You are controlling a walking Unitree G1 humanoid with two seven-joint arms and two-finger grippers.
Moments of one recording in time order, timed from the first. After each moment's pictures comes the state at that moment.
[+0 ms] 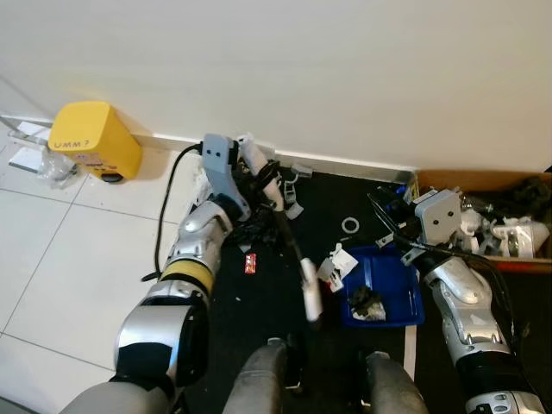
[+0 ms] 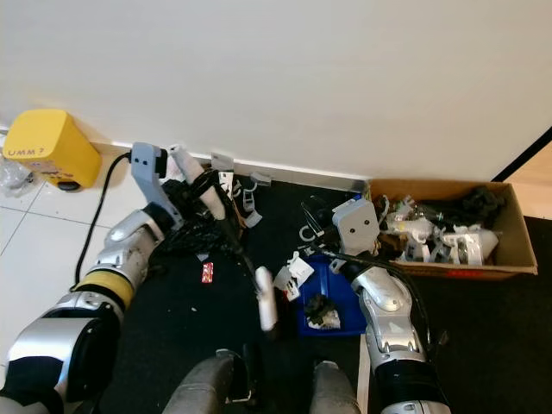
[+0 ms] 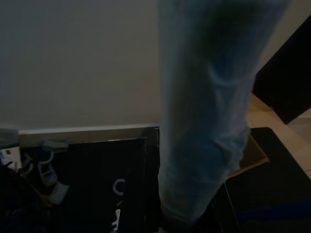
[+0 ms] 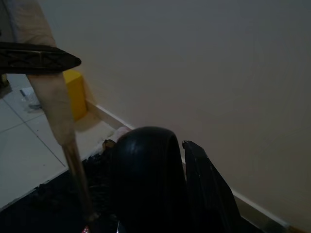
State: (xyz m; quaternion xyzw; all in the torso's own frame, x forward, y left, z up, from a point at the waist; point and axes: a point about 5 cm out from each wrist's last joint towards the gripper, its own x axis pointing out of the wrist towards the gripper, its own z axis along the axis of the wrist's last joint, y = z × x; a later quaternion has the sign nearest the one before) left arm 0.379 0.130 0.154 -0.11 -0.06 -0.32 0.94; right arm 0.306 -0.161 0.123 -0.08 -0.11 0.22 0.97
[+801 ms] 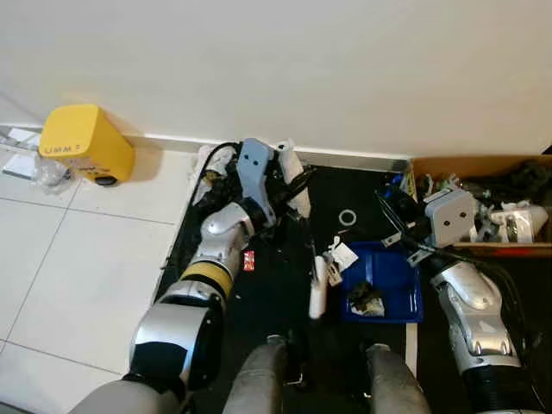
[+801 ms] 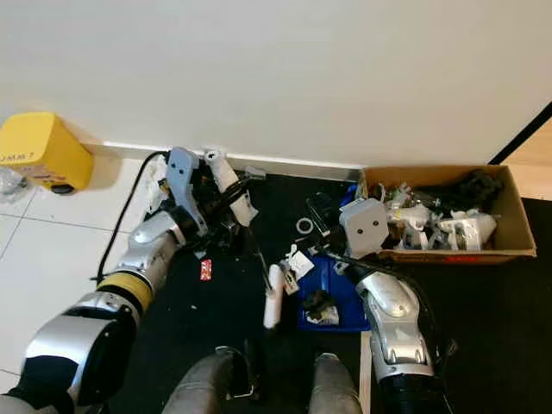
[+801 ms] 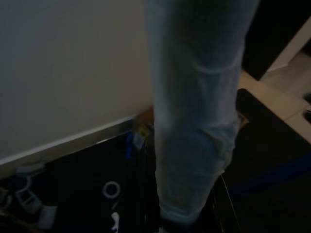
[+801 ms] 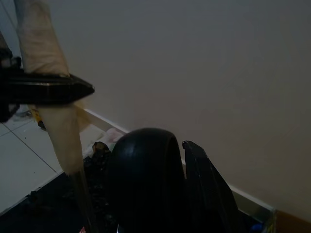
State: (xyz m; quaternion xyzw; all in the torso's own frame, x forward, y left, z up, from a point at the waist) left arm 0.374 0.102 0.160 -0.01 -0.08 -0.41 0.91; right arm 0.295 -0.164 0.135 -0.08 -0.12 0.20 0.97
